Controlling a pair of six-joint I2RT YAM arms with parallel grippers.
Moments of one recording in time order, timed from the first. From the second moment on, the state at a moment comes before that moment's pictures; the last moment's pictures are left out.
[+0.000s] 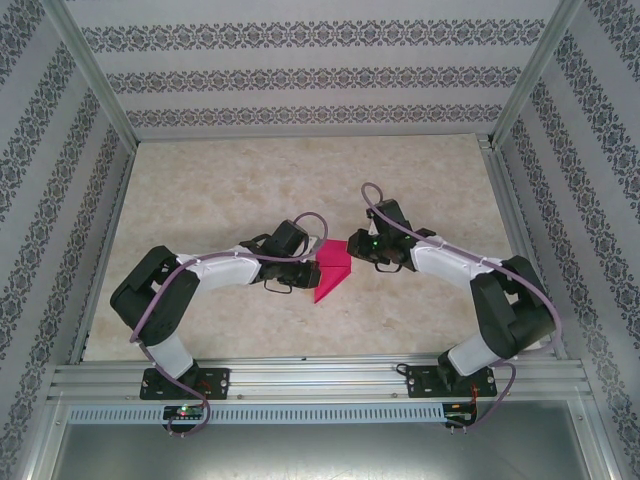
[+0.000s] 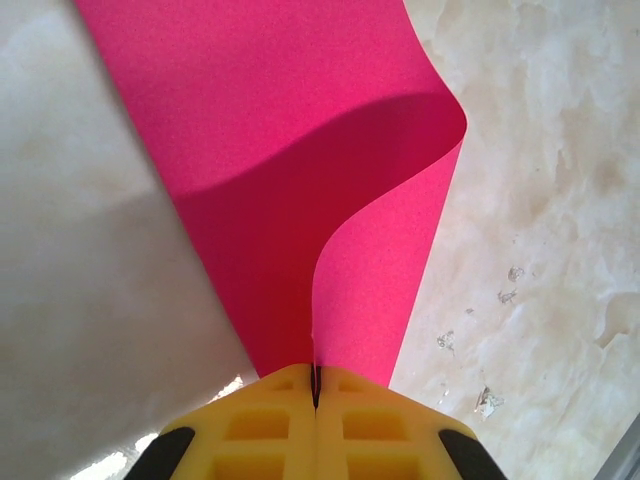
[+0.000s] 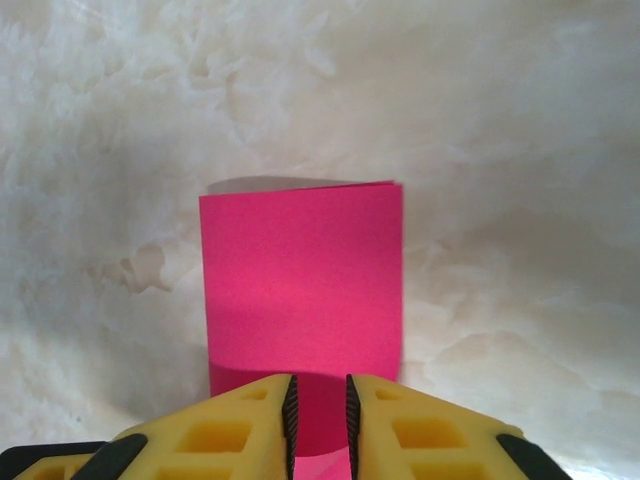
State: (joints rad) left arm -0.67 1.70 0.90 -0.21 0.36 -0.48; right arm 0.46 1.55 0.84 -0.22 -0.27 0.70
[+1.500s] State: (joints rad) left arm -0.67 1.79 0.99 -0.30 0.39 -0.42; right arm 0.47 1.86 1.03 -0.29 -0.37 0.59
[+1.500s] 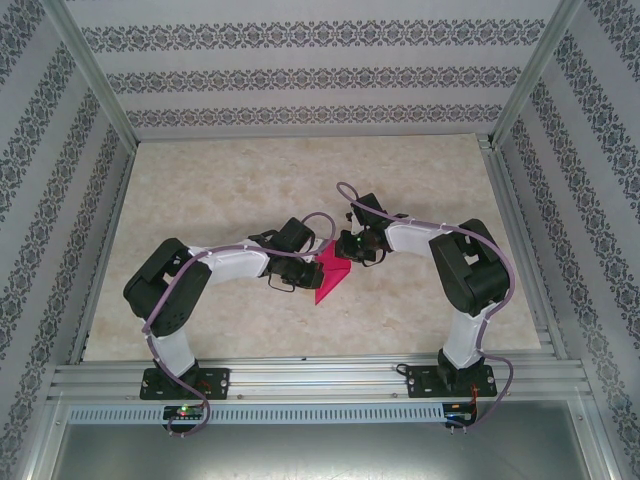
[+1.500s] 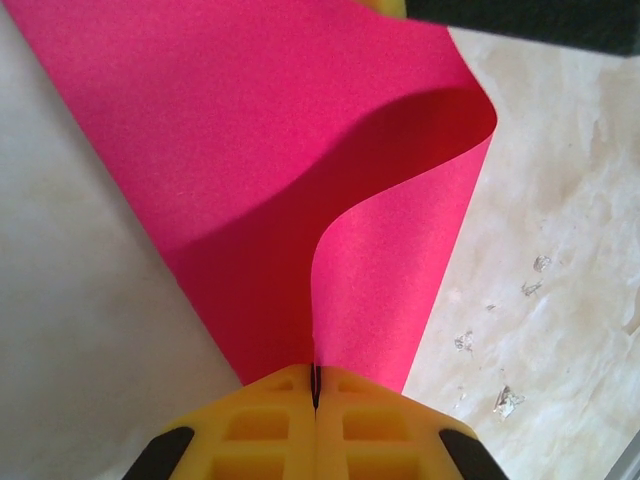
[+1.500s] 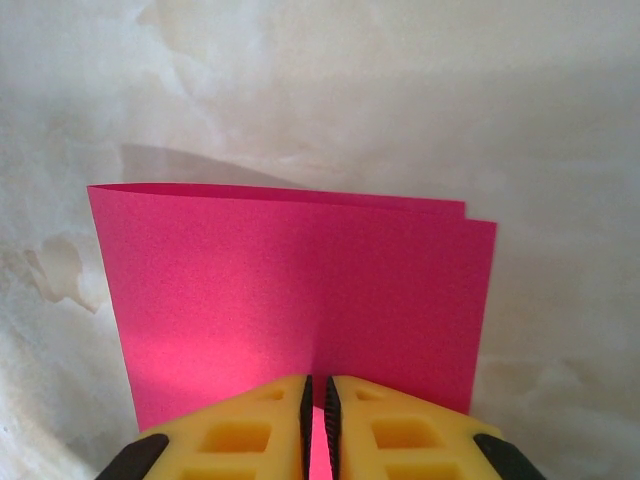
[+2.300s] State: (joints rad) left arm -0.67 1.81 0.99 -0.29 0.38 -0.42; right arm 0.47 1.87 1.05 -0.30 -0.37 0.59
